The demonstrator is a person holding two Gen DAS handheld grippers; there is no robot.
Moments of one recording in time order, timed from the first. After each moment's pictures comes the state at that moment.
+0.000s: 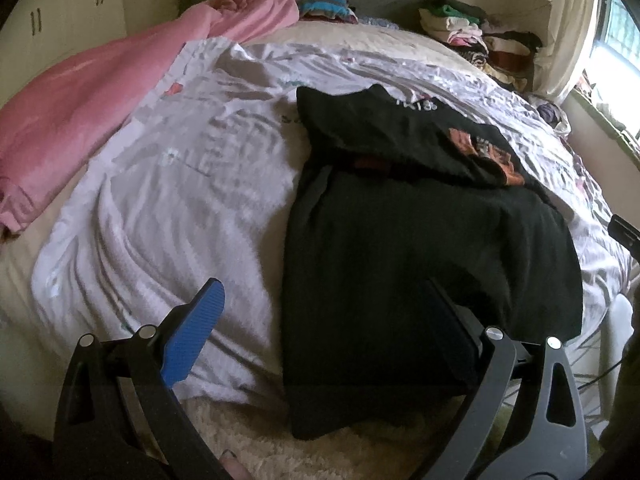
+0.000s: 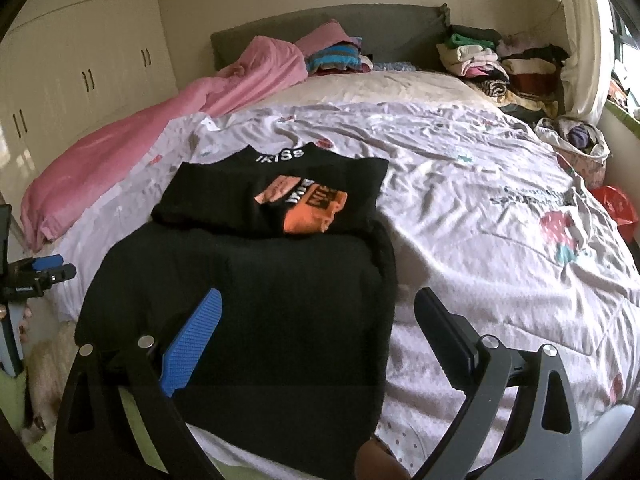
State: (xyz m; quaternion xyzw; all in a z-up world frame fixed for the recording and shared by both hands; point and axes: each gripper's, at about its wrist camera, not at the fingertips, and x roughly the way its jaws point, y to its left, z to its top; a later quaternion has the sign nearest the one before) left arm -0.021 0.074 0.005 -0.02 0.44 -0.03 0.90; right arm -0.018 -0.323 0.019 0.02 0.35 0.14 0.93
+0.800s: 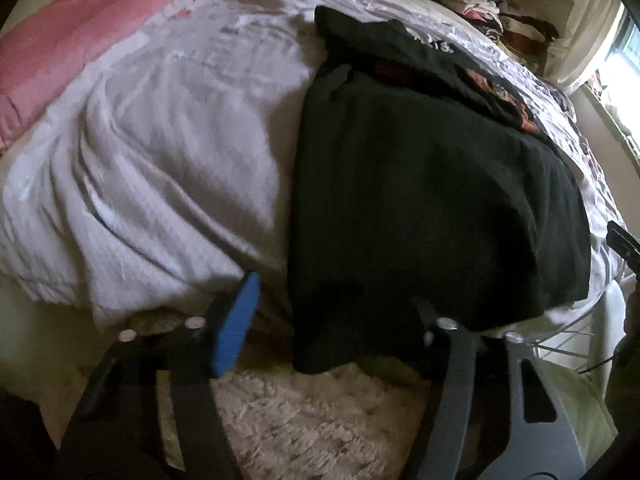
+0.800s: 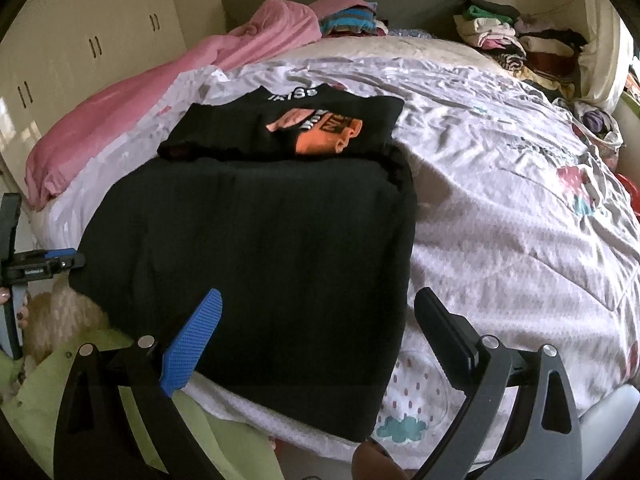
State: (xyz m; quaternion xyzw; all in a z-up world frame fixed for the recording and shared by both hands) left arm -0.053 0.090 -0.056 -0.07 0.51 -0.03 0.86; right arm -0.041 -0.317 -0.027 0.00 0.41 0.16 0.90
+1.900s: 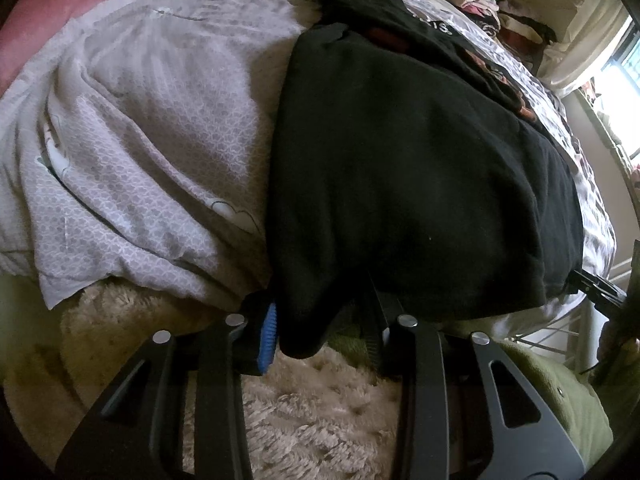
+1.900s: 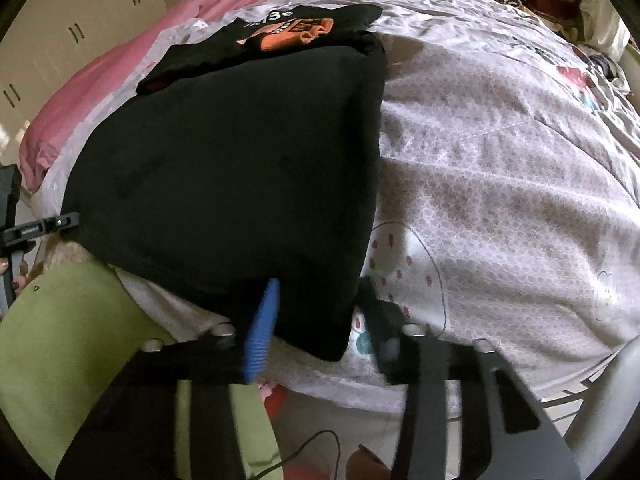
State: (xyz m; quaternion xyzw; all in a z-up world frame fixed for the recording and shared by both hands) left arm -0.054 0.088 -0.082 -0.11 0.53 -0.06 0.84; right arm -0.064 -0.347 -0.091 0.02 0.50 0.17 0.85
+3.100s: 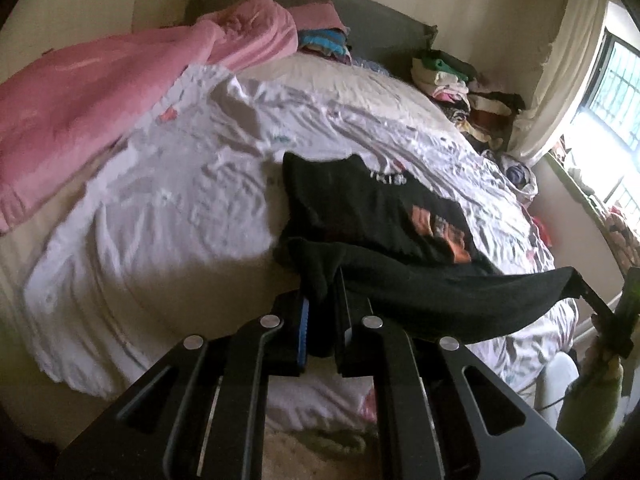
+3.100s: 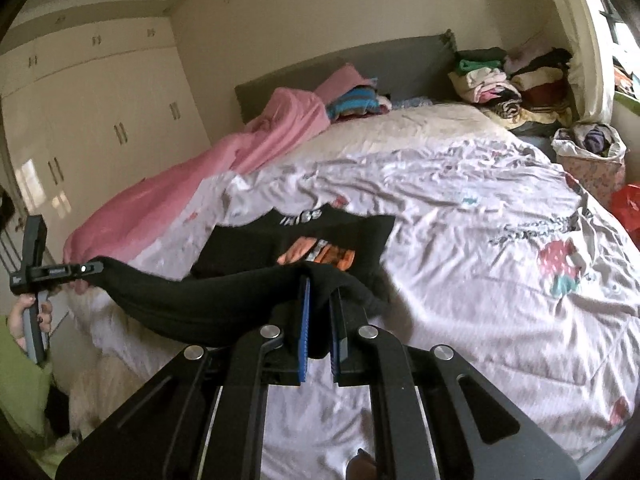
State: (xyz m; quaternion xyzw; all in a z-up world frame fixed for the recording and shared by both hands) left arm -0.011 0.100 0.083 -0.13 0.38 -0.06 0.91; right arm -0.029 -0.383 0.069 0.09 0.26 0.20 0.94
